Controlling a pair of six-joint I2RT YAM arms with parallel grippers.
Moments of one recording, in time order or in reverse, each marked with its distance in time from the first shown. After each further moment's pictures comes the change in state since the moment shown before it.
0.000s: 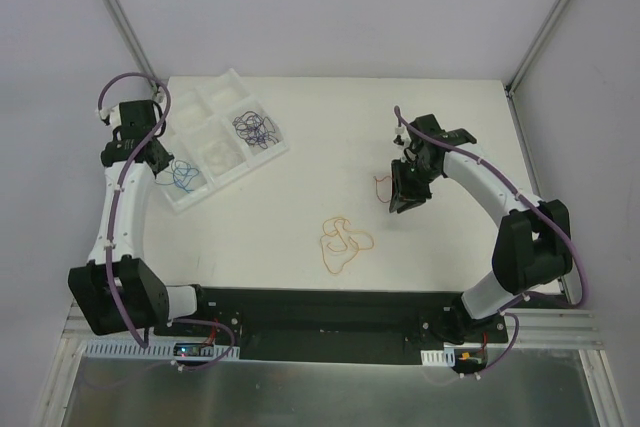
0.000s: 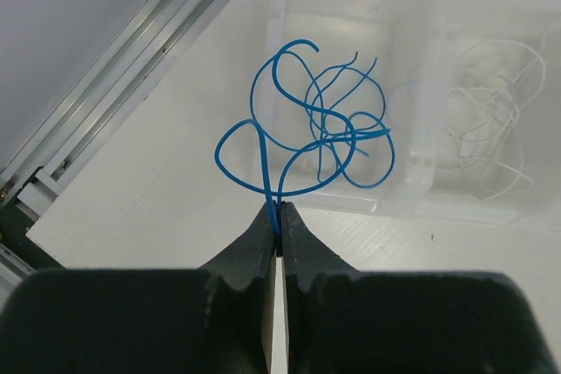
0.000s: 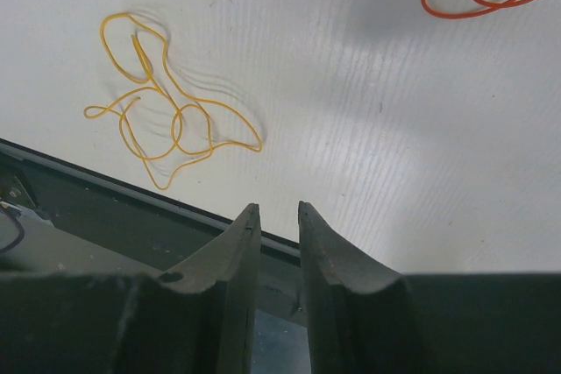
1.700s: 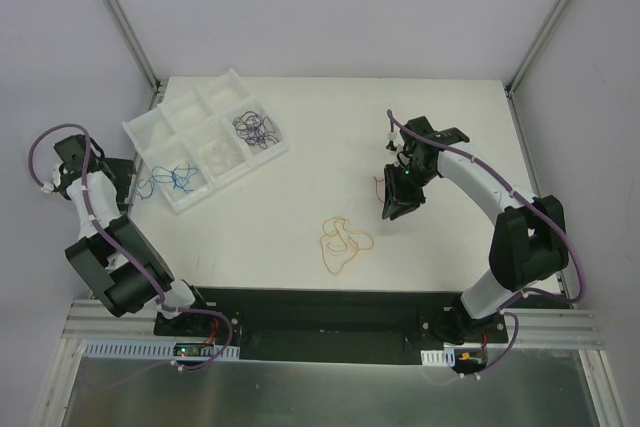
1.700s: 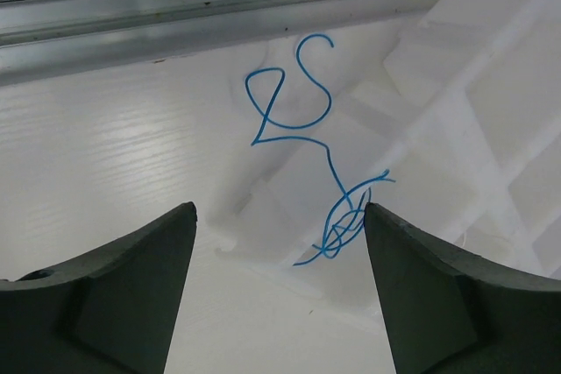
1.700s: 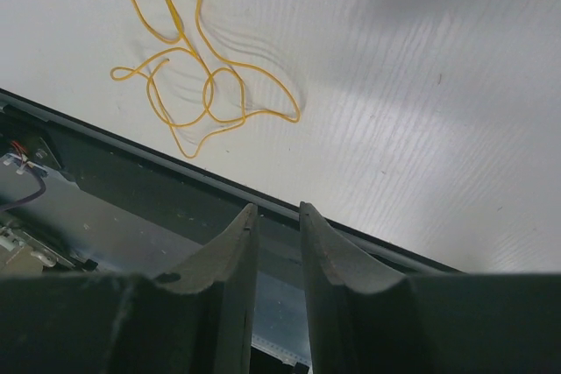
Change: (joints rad) left arm 0.486 0.167 -0.138 0.147 0.375 -0.447; right arm 0.033 0.027 0.009 -0.059 -0.081 0.023
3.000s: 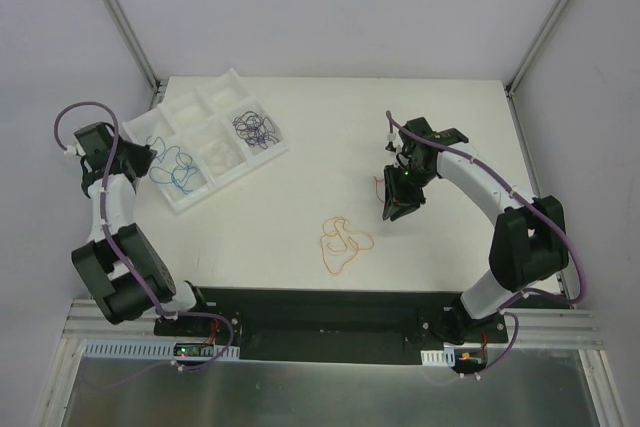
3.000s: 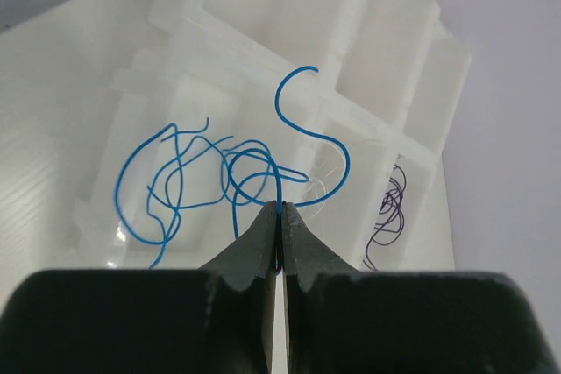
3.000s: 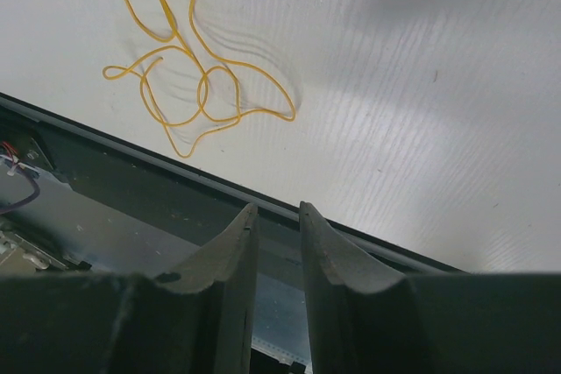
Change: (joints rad) left arm -0.116 -0.082 -0.110 0.401 0.196 -0.002; right arm 0.011 0.000 0.012 -0.011 0.018 -0.001
